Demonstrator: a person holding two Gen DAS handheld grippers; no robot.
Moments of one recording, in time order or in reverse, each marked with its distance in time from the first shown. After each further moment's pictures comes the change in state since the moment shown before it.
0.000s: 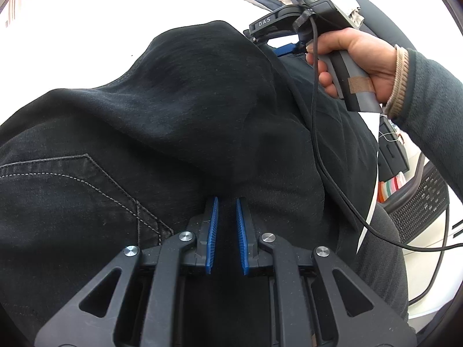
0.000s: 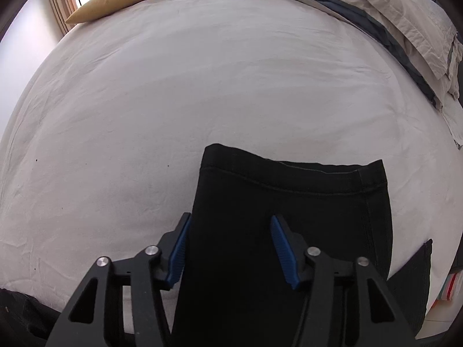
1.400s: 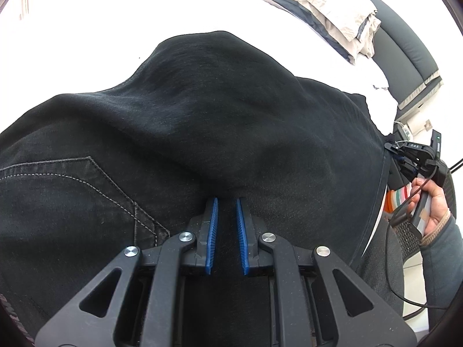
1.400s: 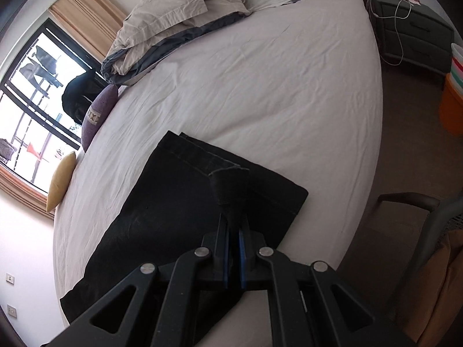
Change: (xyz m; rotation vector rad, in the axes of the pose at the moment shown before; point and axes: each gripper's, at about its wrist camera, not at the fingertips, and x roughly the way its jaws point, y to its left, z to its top) left arm 0.014 -0.020 -0.001 -0.053 0.018 0.080; right arm -0.088 -0.281 -0.266 0.843 -0.321 0.164
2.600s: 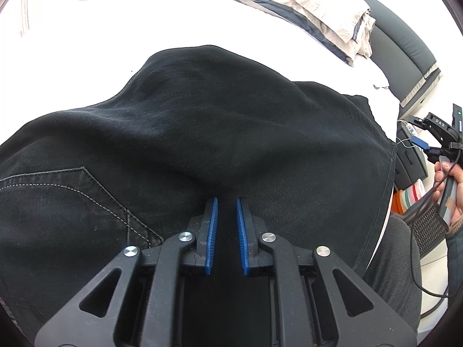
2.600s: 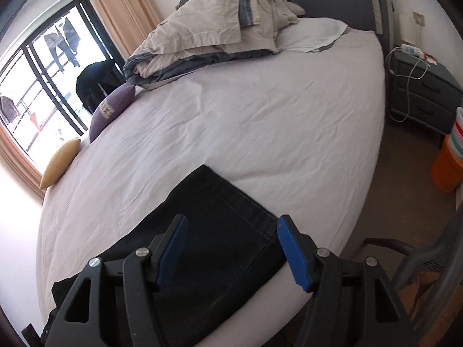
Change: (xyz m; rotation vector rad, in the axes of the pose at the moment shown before) left arm 0.007 -0.010 -0.006 0.046 -0.075 0.033; right arm -0.046 0.045 0.019 -0.219 -0.085 -0.047
